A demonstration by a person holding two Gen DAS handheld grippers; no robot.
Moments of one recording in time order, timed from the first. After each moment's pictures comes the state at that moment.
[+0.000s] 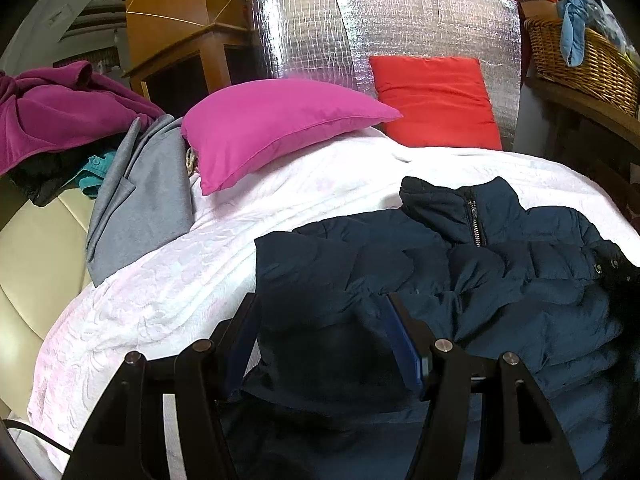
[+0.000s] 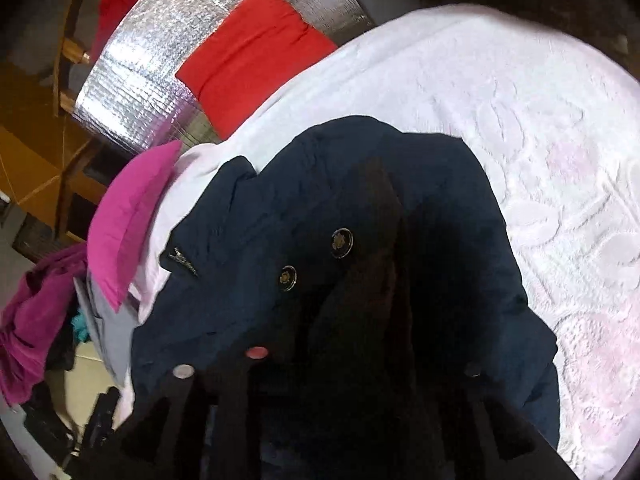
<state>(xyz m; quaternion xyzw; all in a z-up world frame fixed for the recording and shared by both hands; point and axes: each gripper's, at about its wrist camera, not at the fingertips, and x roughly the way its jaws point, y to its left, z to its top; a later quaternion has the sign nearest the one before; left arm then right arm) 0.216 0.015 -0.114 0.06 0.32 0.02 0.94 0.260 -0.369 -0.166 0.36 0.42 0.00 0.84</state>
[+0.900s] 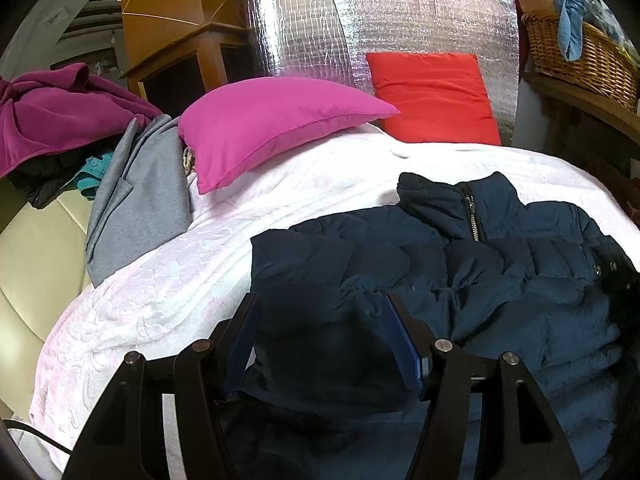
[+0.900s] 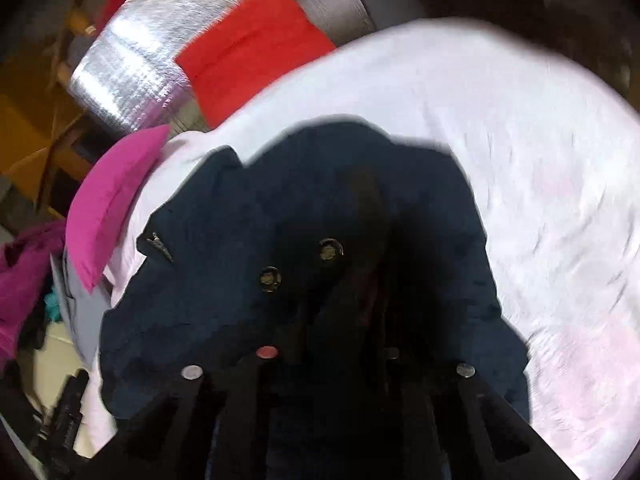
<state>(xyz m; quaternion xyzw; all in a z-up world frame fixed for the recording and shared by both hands) 0.217 0.011 -0.116 0.06 0.33 0.02 0.94 0.263 -0.364 -0.168 0.31 0.43 -0.03 0.85</state>
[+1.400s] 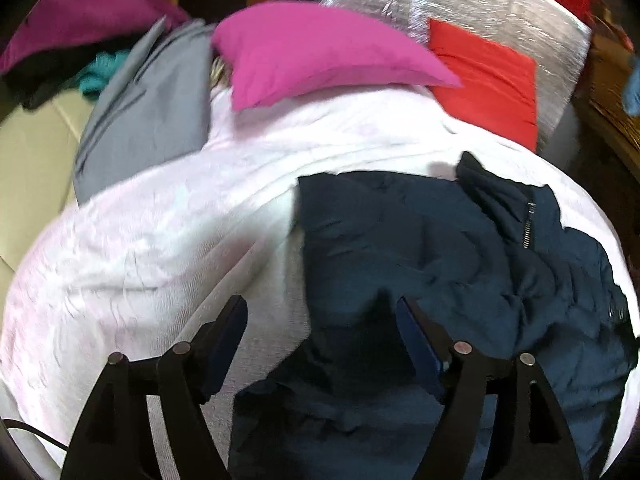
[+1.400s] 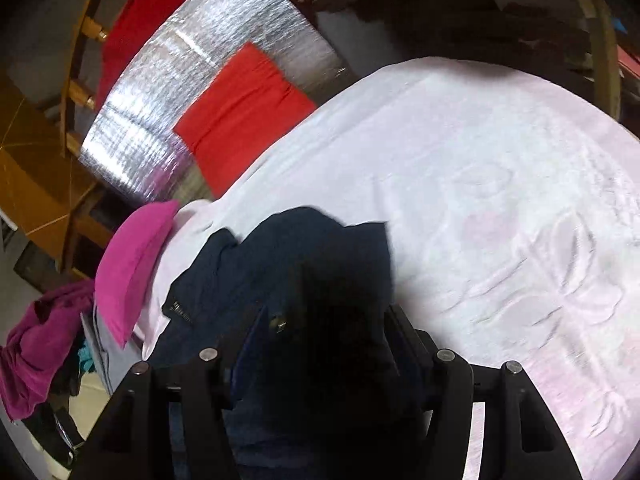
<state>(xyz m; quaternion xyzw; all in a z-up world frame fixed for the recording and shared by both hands) 0.255 0.088 -0.143 -0.07 0.44 0.04 0.90 0.228 -0.431 -0.142 0.35 0.35 -0.05 0.87</state>
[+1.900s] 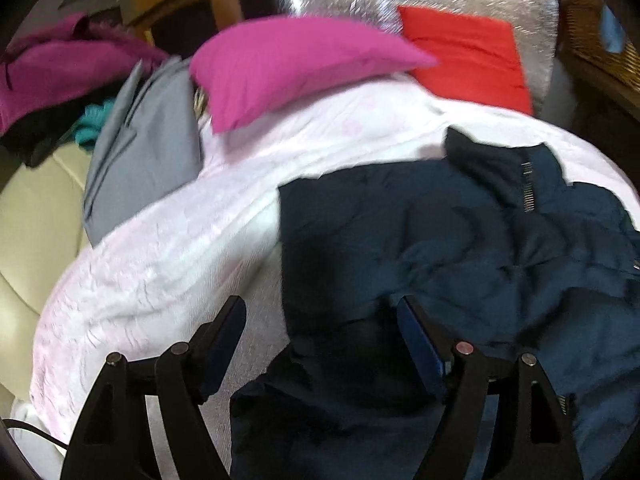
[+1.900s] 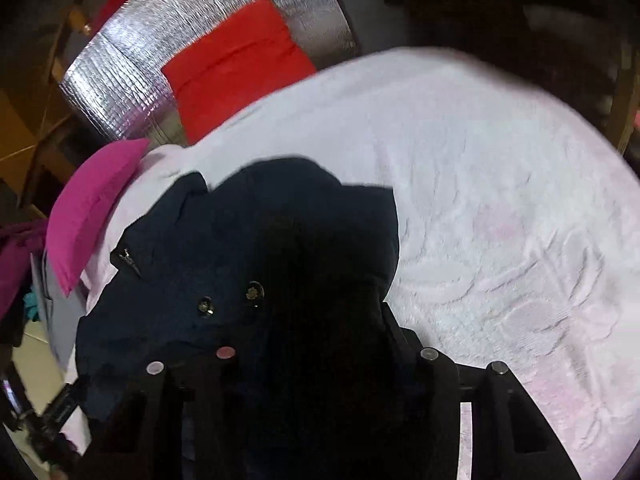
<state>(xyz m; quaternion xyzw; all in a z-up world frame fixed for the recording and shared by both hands) 0.239 0.041 -0.140 0.04 0.41 0.05 0.91 0.250 -0.384 -0.141 0.22 0.40 -0.09 0.88</state>
